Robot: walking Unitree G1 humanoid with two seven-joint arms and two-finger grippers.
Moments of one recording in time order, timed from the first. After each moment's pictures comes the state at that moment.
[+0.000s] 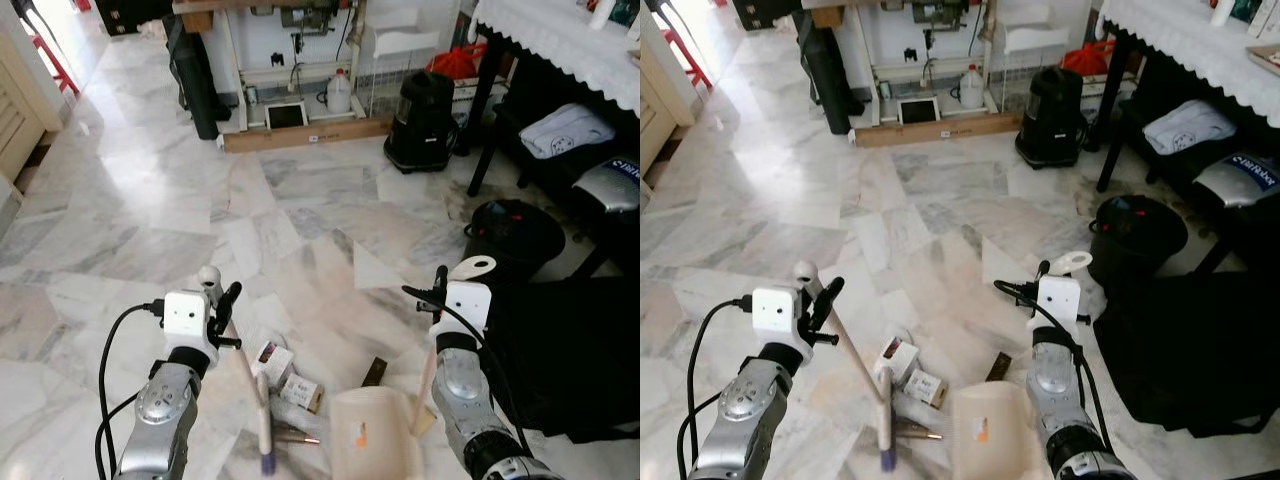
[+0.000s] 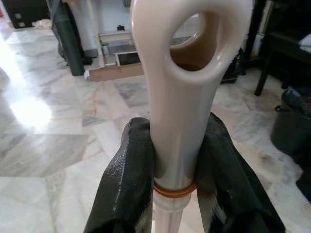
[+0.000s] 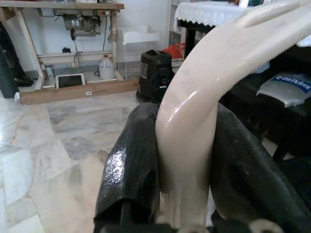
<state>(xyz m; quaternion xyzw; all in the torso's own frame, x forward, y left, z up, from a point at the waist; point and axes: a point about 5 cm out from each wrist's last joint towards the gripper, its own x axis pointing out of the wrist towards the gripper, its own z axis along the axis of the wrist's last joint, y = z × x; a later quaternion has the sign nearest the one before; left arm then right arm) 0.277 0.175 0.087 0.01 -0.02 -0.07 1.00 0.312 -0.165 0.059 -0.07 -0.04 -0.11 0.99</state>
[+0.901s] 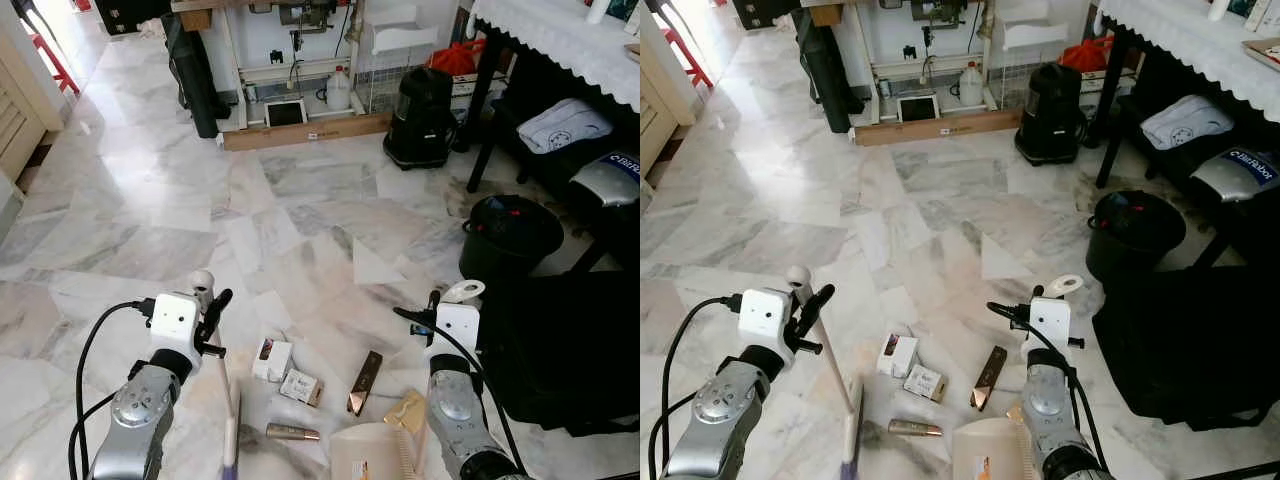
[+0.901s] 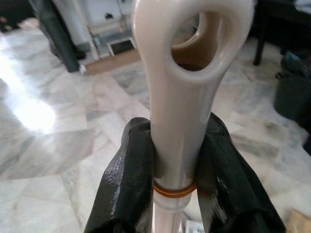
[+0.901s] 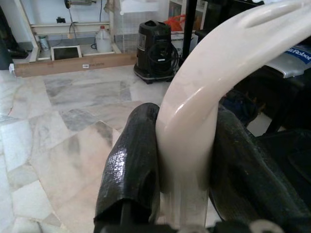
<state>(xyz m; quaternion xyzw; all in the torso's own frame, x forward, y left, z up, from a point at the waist) 0.269 0.190 0.088 0.08 0.01 -0.11 0.99 0.294 -0.160 0.033 -0.08 0.01 -0.11 0.99</state>
